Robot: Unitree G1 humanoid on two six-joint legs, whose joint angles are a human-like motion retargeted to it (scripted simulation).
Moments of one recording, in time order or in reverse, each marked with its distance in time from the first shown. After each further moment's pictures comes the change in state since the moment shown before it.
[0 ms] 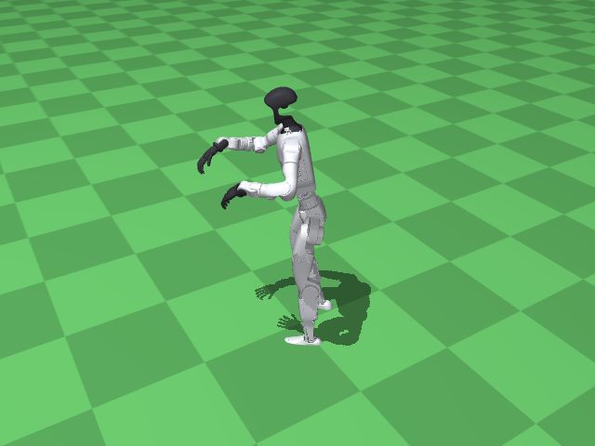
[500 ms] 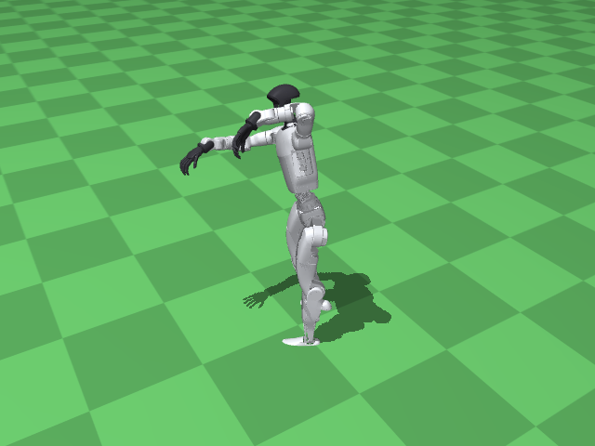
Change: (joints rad) left arm 0.211 1.347 0.488 -0.006 -0.447 0.077 -0.271; right arm -0.399 -0.086 0.493 0.472 0.128 -0.122 -0.108; waist 0.181 0.276 -0.099; left_leg 0.050 0.020 -0.090 -0.101 0.050 -0.056; right_leg 0.122 0.026 -0.136 -0.062 0.060 -0.014
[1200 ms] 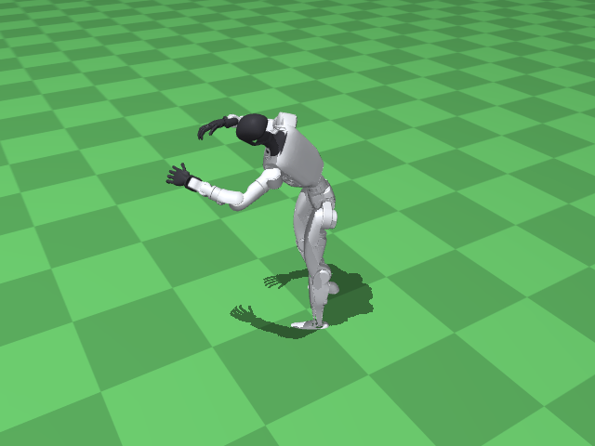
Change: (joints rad) left arm 1.201 0.000 1.666 0.621 -0.179 -0.081 0.452; right arm 0.413 0.344 -0.958 -0.878 0.030 -0.017 -0.233; waist -0.891 -0.755 0.303; left_leg -0.102 0.030 0.058 0.091 -0.058 -0.032; right_leg -0.154 0.018 0.111 0.121 0.068 -0.045
